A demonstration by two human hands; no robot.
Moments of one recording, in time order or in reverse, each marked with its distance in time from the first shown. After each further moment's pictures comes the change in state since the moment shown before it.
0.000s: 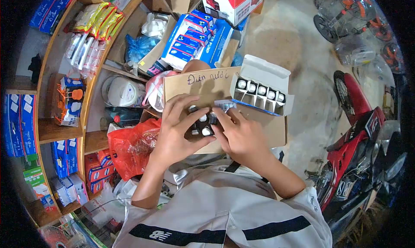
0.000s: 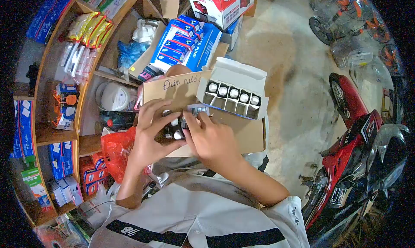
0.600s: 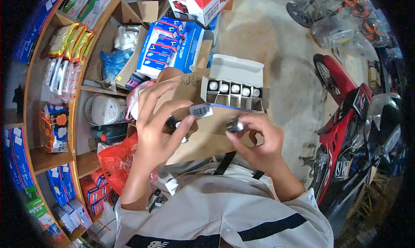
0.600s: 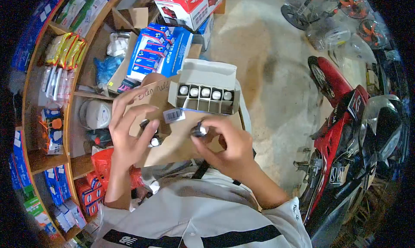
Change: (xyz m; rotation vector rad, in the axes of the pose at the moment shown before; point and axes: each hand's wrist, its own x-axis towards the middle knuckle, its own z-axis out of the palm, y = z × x) left_hand 0.049 0.007 -0.005 -0.049 0.124 0.161; right_hand -0.043 0.018 -0.045 0.339 0.379 0.183
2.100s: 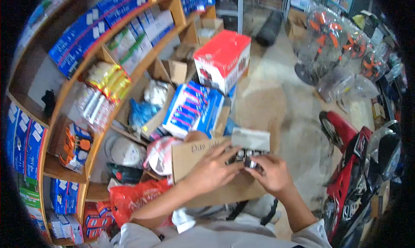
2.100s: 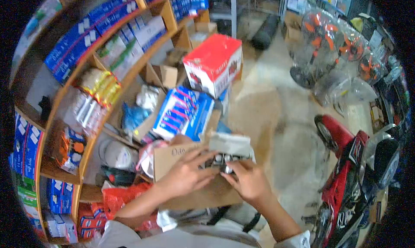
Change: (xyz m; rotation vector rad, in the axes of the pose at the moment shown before) left_hand 0.032 0.003 0.027 0.096 -0.290 0.302; right_hand 0.050 0.000 -0.023 -0.358 -0.210 -0.049
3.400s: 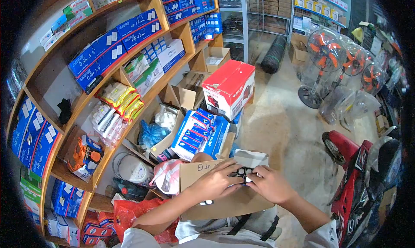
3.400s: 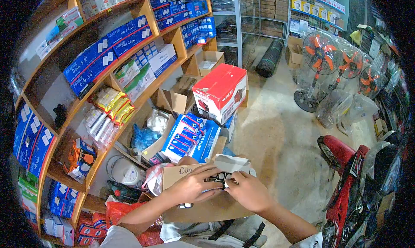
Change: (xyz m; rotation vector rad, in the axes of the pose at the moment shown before) left_hand 0.005 -0.011 0.003 -0.111 -0.006 0.102; right_hand 0.019 0.009 -0.013 -0.378 -0.192 -0.391
